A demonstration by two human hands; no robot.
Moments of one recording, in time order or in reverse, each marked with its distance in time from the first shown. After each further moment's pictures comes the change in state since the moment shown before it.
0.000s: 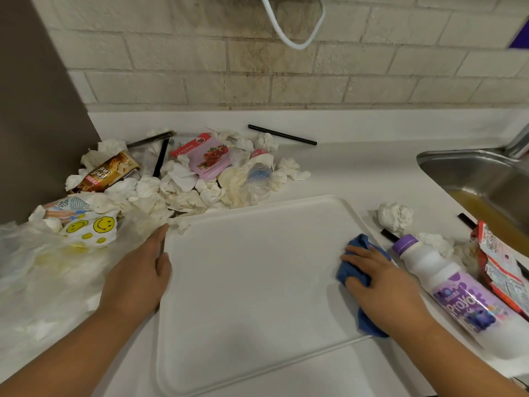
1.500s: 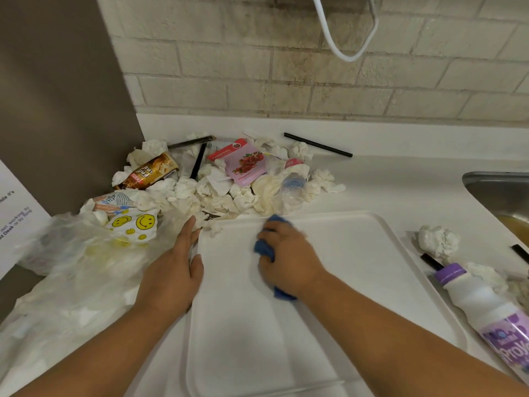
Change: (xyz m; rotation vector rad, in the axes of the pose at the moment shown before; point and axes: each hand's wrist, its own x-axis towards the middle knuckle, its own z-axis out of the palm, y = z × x) left_hand 0.002 -0.011 0.007 -0.076 -0.009 -0.007; right_hand 0.099 -0.113 0.104 -0.020 -0.029 -0.447
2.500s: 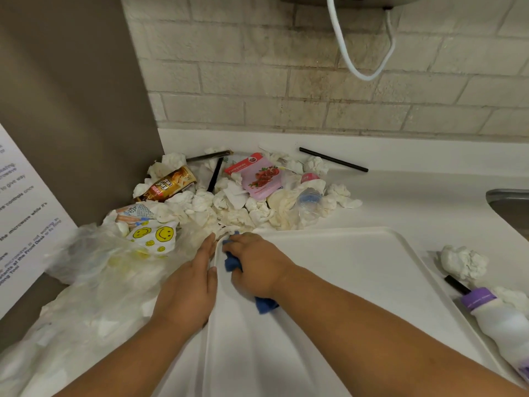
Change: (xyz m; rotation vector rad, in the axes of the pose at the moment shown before) left_hand 0.001 0.000 -0.001 0.025 0.020 0.022; right_hand 0.053 -0.029 0.042 0.047 -0.404 -0.095
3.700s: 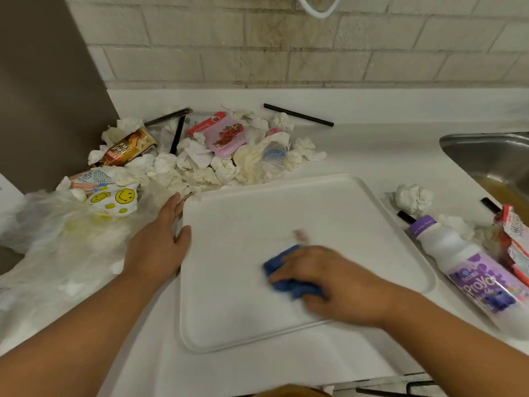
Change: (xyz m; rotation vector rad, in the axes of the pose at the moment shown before) left_hand -0.002 0.006 -0.002 0.014 -0.067 -0.069; right_hand -0.195 0.024 -0.039 0.267 -0.030 -0.120
